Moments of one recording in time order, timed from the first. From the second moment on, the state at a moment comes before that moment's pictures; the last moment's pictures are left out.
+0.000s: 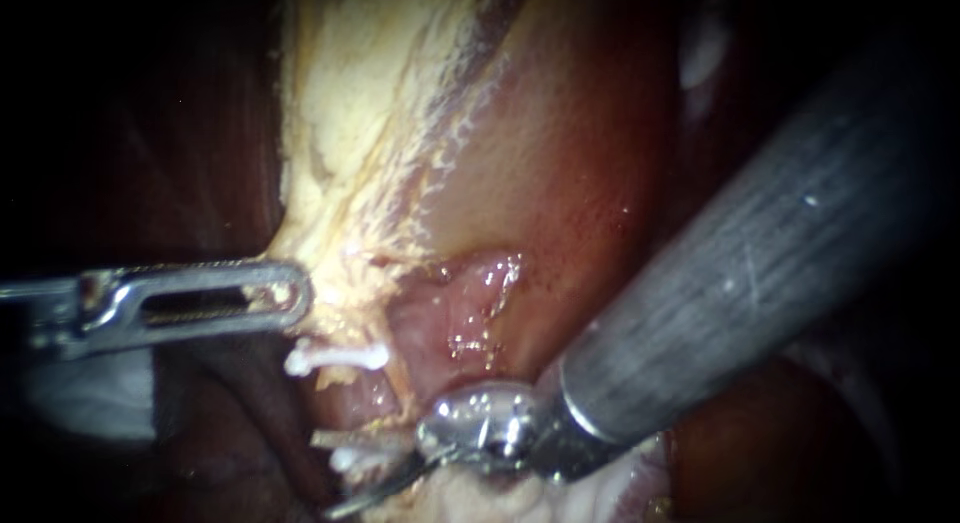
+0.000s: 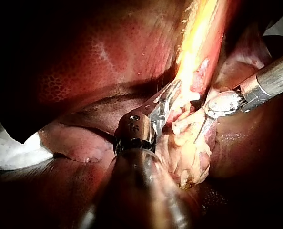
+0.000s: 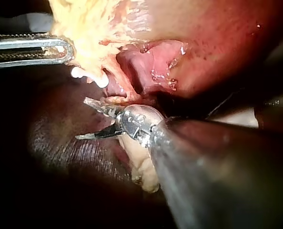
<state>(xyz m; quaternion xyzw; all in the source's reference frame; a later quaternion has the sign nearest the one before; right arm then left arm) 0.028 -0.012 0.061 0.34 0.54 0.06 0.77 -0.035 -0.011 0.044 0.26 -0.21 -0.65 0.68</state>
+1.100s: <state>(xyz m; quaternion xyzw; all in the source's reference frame) 0.008 0.001 0.053 0.16 0.57 0.05 0.80 -0.037 -0.012 0.046 0.26 -0.22 -0.65 0.68</state>
